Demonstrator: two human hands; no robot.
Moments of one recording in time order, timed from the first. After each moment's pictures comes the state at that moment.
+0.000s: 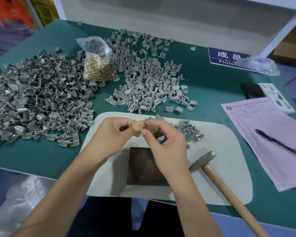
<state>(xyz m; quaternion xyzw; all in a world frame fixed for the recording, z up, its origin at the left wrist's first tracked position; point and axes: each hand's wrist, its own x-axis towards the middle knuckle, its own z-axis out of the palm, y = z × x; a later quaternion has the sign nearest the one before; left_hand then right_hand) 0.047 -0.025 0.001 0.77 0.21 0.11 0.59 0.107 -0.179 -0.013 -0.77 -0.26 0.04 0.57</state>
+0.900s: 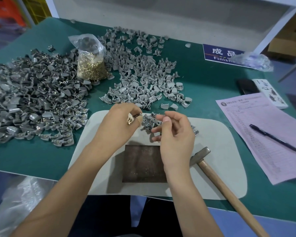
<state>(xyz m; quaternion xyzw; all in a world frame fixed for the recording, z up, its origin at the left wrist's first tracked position) 0.080 -0.024 -0.015 0.92 0.14 0.17 0.32 0.111 -0.179 -0.014 -0.68 -0.07 0.02 0.73</state>
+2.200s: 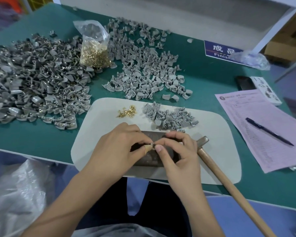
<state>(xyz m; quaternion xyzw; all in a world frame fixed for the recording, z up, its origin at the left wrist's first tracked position) -0.010 -0.074 0.000 0.93 0.08 0.12 0.33 0.055 -0.247 -0.025 -0.83 -0.22 0.02 0.51</state>
